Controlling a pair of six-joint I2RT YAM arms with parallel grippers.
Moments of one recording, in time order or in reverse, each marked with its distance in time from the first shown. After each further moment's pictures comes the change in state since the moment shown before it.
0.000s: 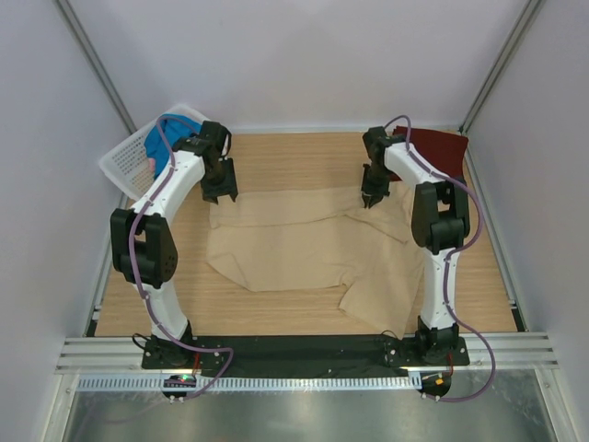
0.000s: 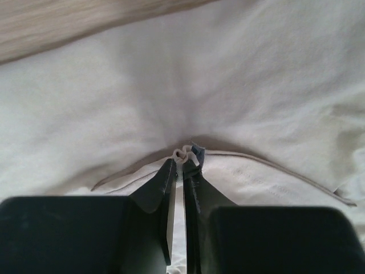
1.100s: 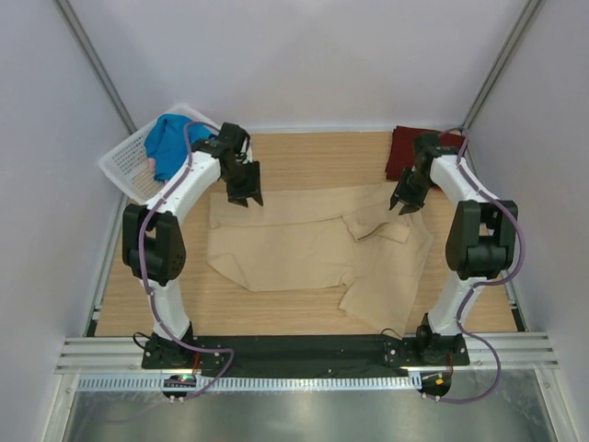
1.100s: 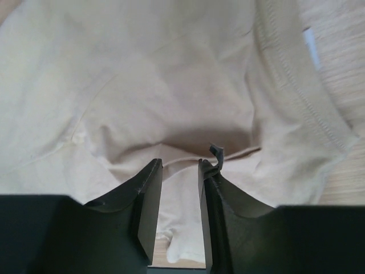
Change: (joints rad) left arm -0.071 0.043 0.017 0.030 0.229 0.023; right arm -0.191 -0.379 -0.384 0.095 -0.121 0.071
